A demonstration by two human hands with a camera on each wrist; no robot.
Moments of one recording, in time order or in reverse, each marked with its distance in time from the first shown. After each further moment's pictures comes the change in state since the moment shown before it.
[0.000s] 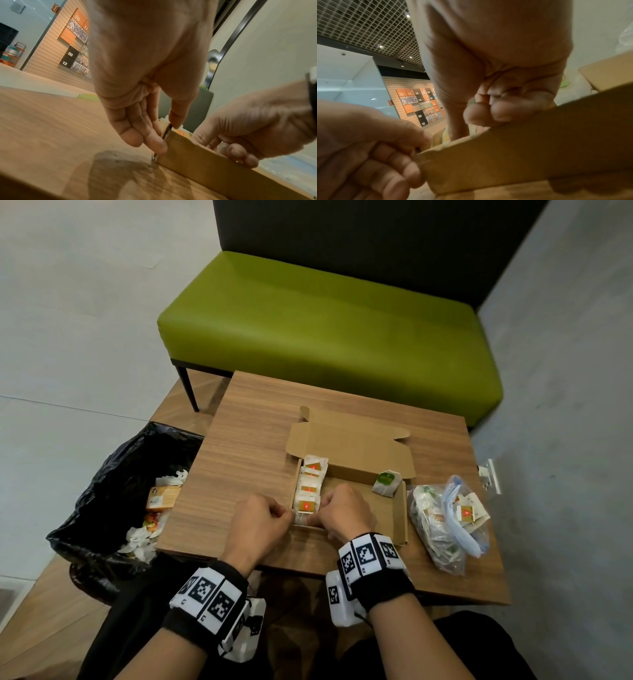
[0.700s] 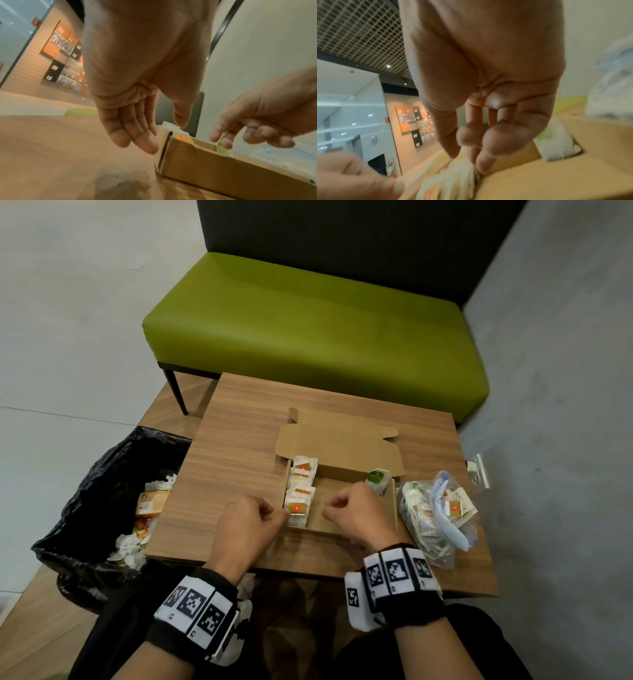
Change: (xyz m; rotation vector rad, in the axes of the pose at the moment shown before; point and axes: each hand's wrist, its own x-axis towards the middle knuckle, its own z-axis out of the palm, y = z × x) left_hand -0.010 0.009 -0.007 0.120 0.006 0.007; right_hand -0.025 0.026 -0.042 0.091 -0.033 -0.138
